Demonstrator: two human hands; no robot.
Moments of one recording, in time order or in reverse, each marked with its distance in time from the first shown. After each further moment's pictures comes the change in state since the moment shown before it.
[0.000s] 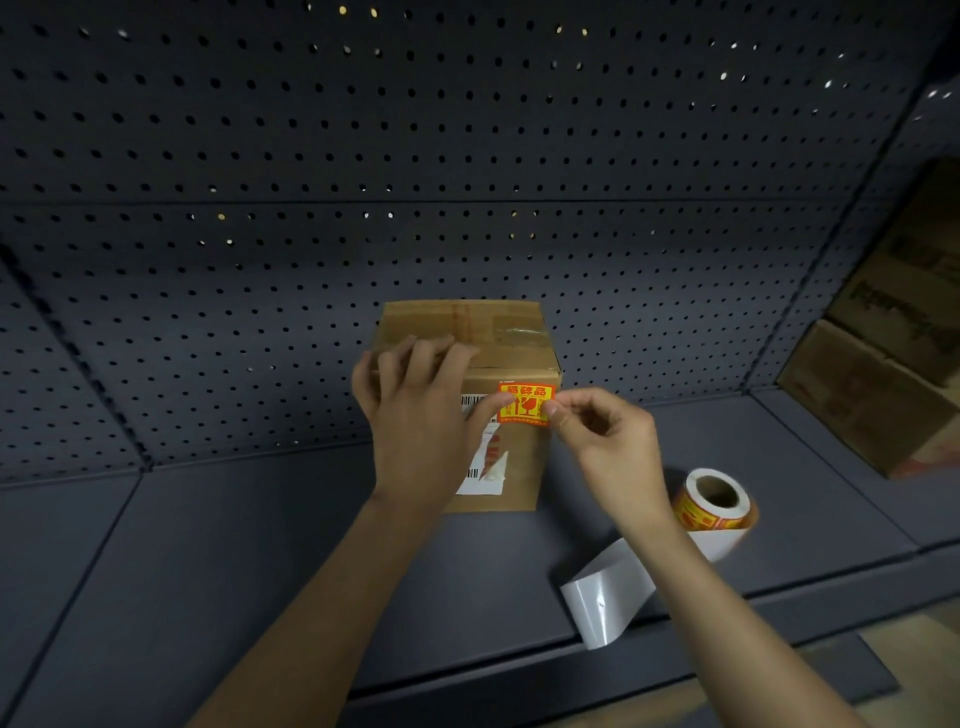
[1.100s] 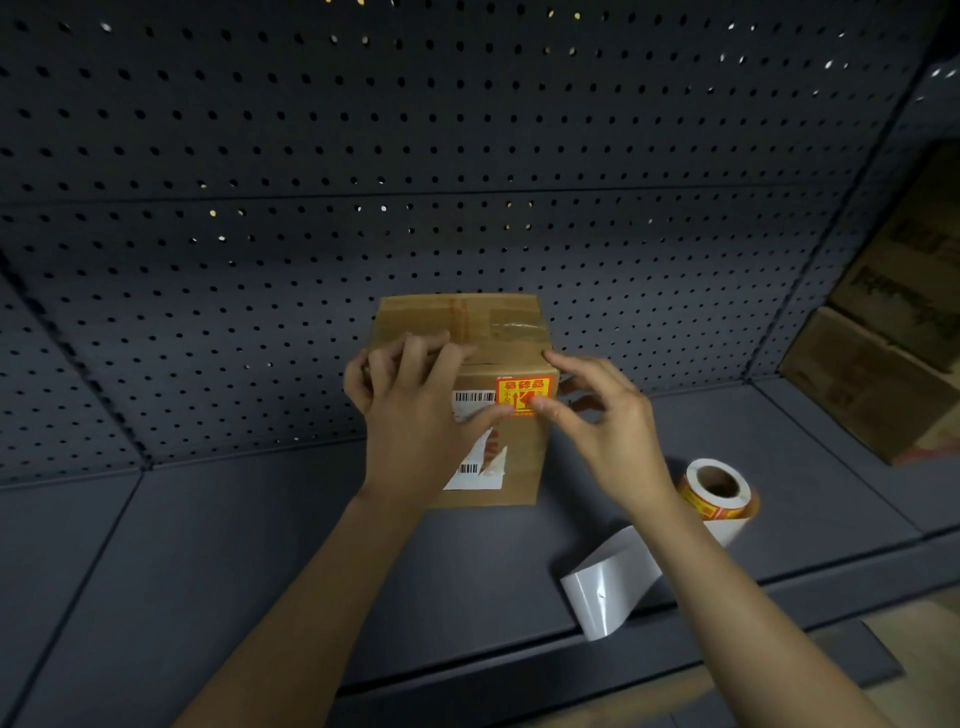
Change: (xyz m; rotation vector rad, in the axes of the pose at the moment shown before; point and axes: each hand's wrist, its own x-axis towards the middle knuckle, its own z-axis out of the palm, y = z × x) left_hand -0.001 -0.014 0.013 -0.085 0.007 0.076; right_hand 0.017 0.015 -0.010 -0.264 -0.104 -0.296
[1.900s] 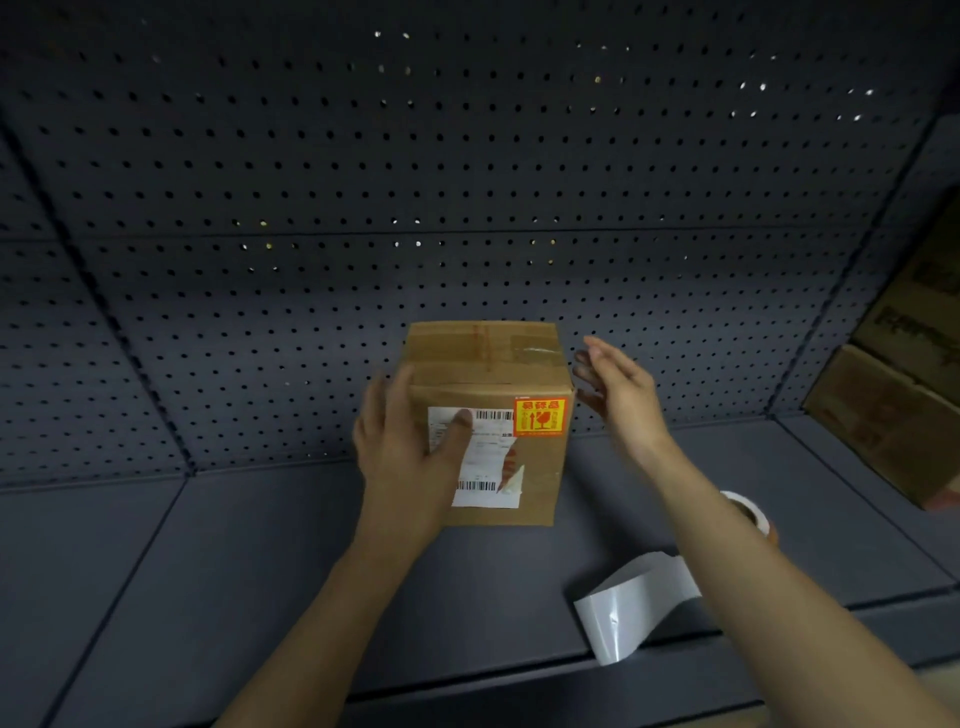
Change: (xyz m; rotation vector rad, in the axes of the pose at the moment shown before) left_hand -0.021 0.018 -0.059 -0.591 -0.113 -0.582; right_hand 0.058 0.007 0.005 0.550 0.050 0.520
